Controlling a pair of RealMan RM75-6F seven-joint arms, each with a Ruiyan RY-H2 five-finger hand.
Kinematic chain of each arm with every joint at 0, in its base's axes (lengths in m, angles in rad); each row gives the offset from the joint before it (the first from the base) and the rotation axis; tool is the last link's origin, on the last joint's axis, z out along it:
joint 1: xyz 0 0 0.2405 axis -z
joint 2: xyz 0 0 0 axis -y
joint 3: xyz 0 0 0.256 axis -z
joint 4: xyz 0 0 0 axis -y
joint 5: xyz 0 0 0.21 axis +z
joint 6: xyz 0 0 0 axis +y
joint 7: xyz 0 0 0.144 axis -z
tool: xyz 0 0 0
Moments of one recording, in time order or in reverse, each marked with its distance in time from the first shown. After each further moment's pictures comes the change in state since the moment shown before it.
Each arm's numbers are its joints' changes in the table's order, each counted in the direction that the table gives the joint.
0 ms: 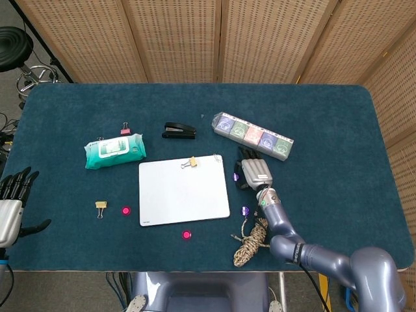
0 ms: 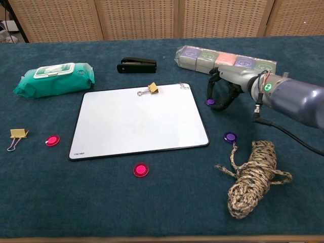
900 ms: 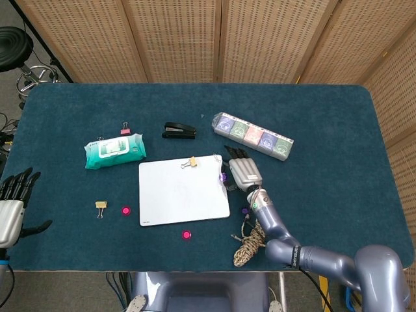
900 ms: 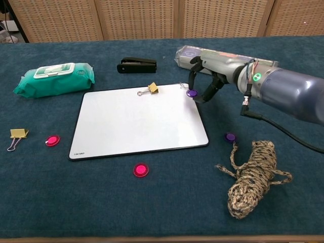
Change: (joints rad) left arm 0.000 -0.001 -0.004 0.004 0.005 -0.002 0.001; right arm -0.021 -0.039 -0.032 0.171 -0.035 0.054 0.019
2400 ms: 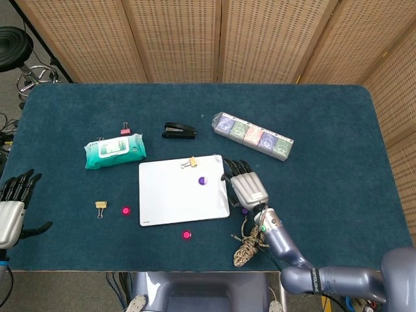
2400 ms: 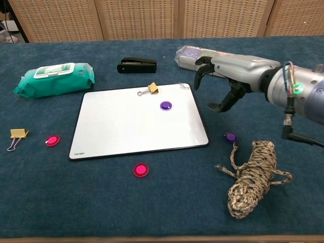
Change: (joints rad) left arm 0.002 -0.008 -0.008 0.002 -0.002 -0.019 0.009; right arm 0.080 -0.173 0.164 0.390 -0.058 0.232 0.164
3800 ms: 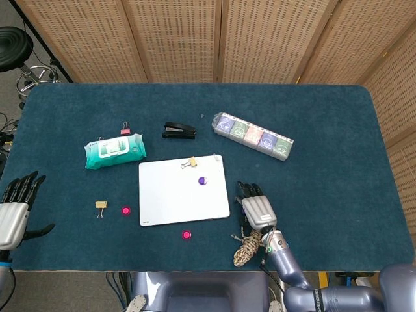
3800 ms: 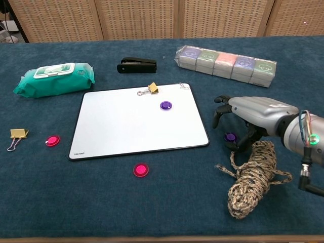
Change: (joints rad) left arm 0.002 0.007 -0.010 0.000 0.010 -0.004 -0.013; right arm 0.131 0.085 0.073 0.000 0.046 0.057 0.067
